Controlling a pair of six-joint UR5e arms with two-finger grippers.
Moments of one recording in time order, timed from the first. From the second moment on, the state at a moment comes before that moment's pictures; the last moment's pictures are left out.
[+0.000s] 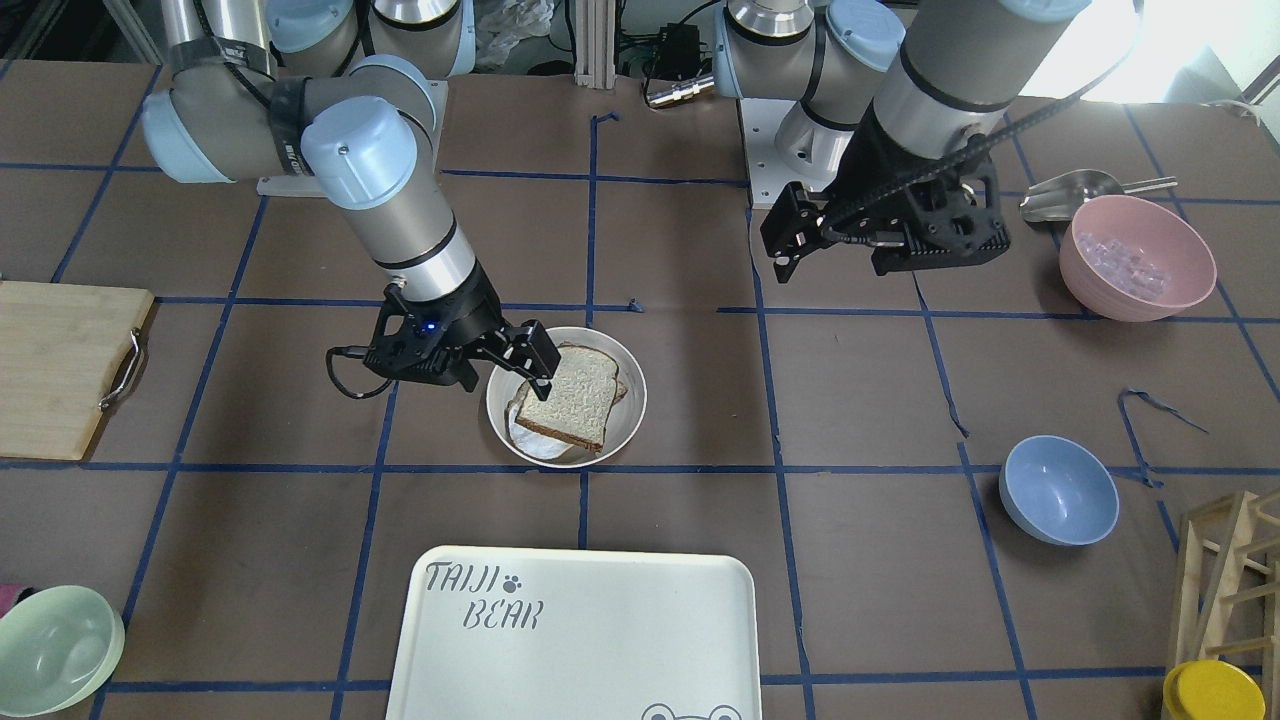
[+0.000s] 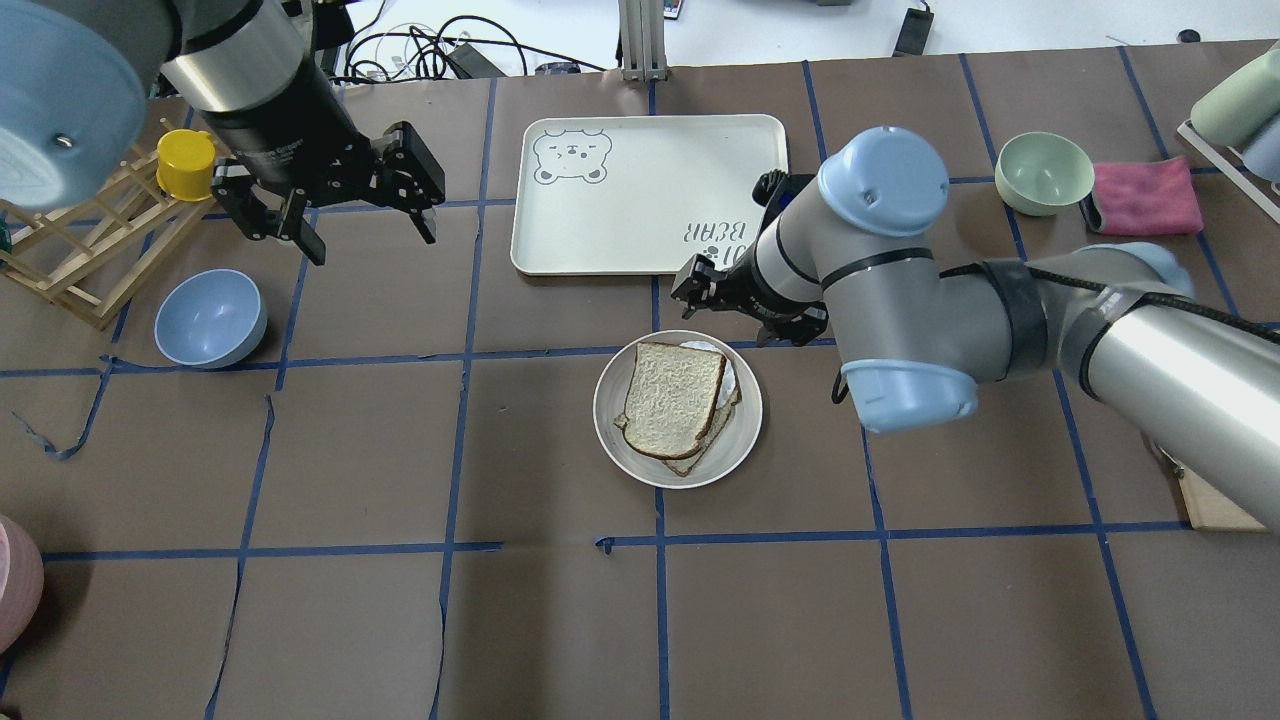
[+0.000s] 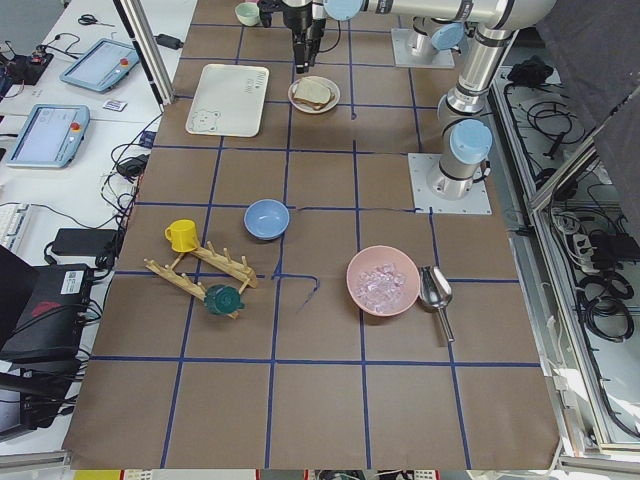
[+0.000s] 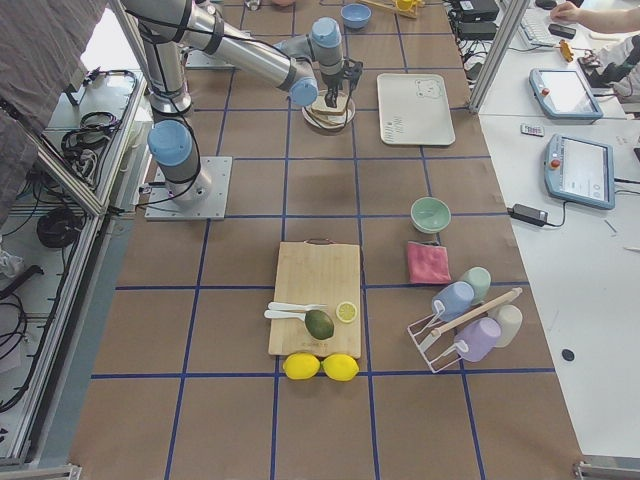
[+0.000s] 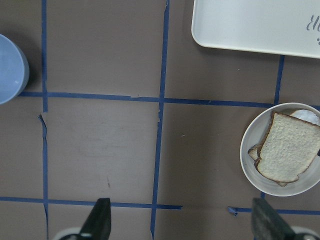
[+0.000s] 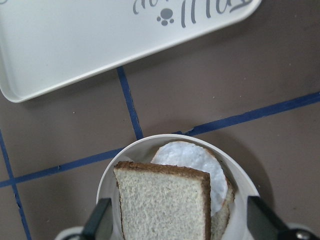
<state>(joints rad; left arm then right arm) -1.60 -1.62 -1.57 -1.58 1.48 -0.22 1.71 -1.39 1.90 -2.29 -1.34 0.43</state>
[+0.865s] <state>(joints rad) -1.79 -1.81 -2.06 -0.88 1.34 -0.44 1.60 -1.47 1.38 -1.55 -1.59 -0.07</state>
